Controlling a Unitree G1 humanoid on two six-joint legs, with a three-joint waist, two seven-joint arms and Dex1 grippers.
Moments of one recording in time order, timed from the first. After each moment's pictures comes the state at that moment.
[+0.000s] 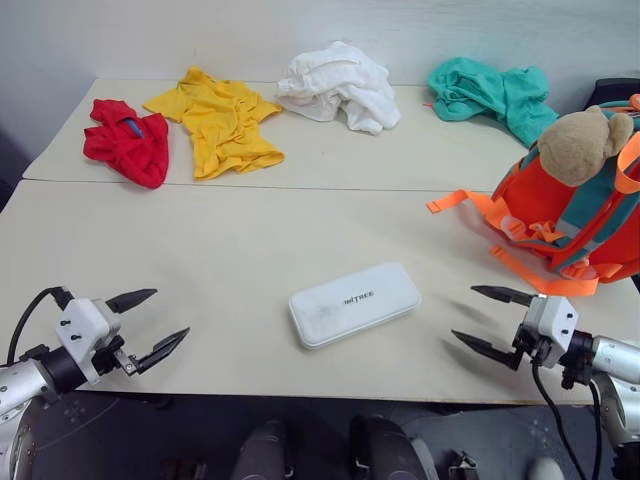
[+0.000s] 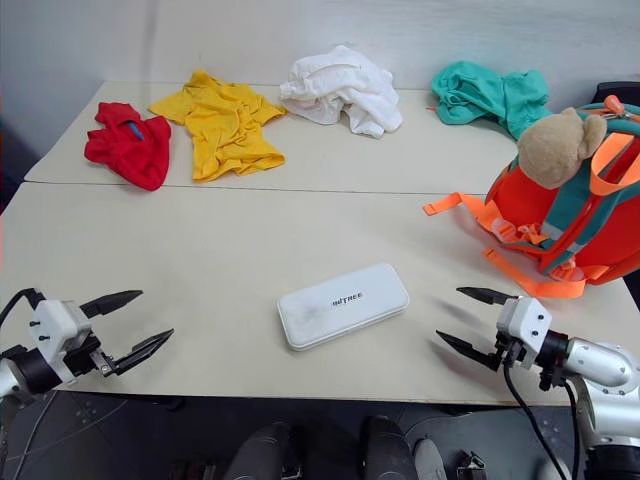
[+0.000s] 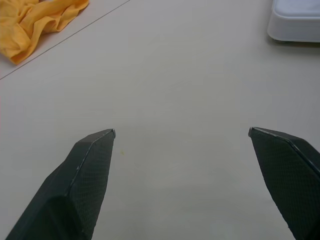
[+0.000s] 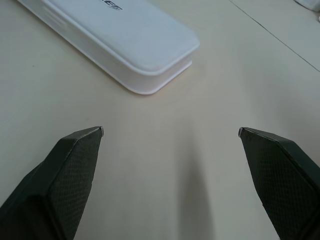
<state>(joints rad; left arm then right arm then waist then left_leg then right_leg) 0.29 0.72 0.49 -0.21 -0.41 0.03 -0.86 0.03 -0.73 -0.24 0.17 0.36 -0.33 1.16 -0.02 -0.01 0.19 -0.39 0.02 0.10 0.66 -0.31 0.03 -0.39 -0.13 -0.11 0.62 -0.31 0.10</state>
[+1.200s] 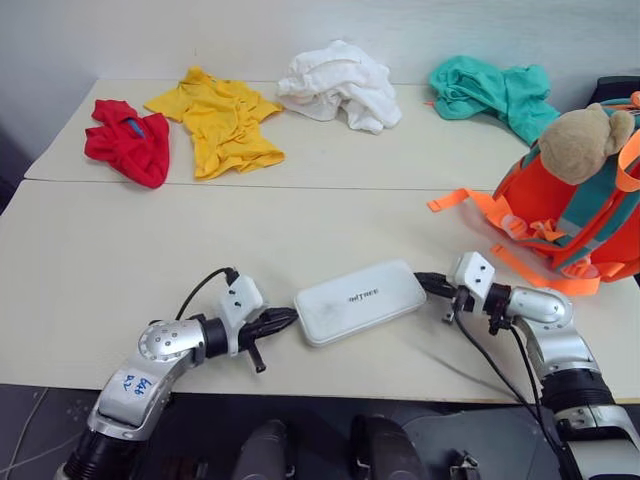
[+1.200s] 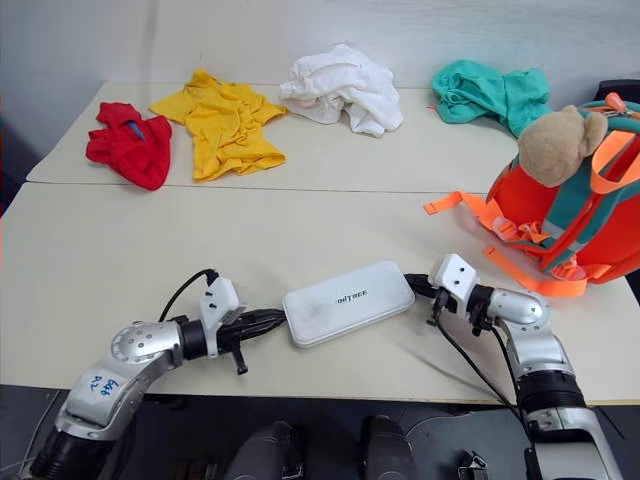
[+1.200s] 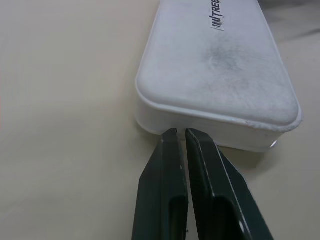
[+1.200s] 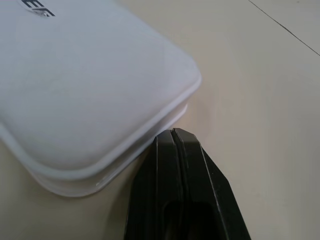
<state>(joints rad) -0.12 0.58 -0.10 -0.33 -0.31 0.50 -0.70 -0.32 -0.62 -0.01 0.38 0.21 -0.26 1.07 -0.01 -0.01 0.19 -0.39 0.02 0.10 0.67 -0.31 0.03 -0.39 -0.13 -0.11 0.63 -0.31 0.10</state>
